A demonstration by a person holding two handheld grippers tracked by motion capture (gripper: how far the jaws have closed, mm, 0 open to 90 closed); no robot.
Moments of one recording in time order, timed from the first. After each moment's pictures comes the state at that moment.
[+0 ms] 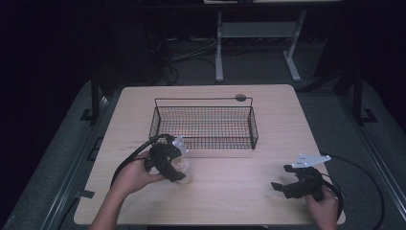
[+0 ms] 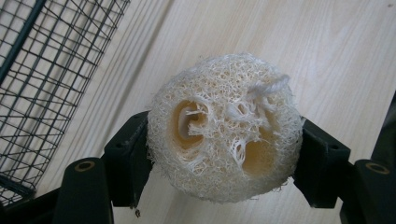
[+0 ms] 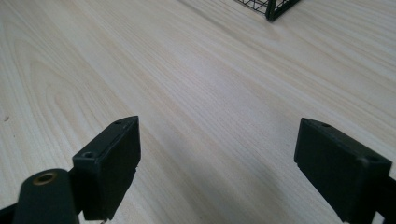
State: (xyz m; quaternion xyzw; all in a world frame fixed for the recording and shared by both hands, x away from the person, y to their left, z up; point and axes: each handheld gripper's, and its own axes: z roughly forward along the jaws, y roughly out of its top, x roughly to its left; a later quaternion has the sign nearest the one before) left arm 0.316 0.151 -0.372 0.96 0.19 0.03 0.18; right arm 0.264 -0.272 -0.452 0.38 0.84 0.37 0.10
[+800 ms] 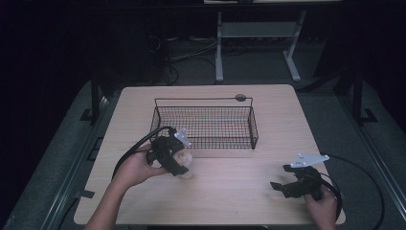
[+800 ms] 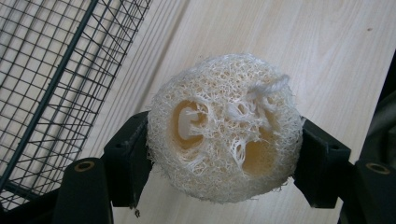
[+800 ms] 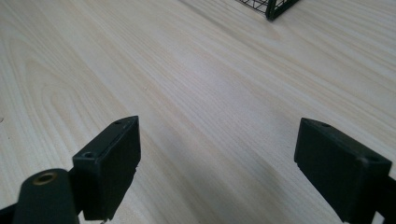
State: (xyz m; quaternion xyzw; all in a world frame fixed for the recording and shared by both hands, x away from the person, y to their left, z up) left arm 0.326 0.144 -0.351 0.96 0.18 0.03 0.19; right arm 0.265 -0.270 -0.453 0.38 0.84 0.37 0.10
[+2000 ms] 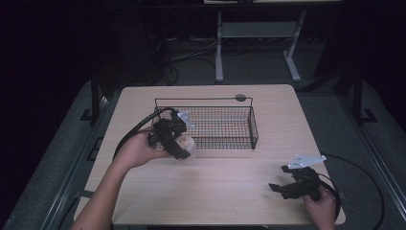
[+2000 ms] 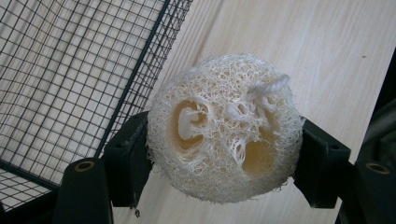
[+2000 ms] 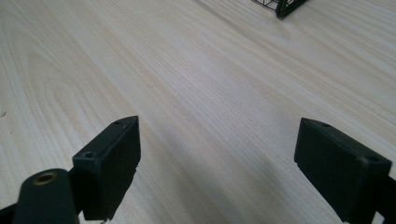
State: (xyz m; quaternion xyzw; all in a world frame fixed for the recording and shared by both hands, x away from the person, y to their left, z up) left arm 0.355 0.135 -0.313 0.97 0.18 0.03 0.18; right arm 0.264 -0.264 -0.454 0.36 0.85 0.36 0.10
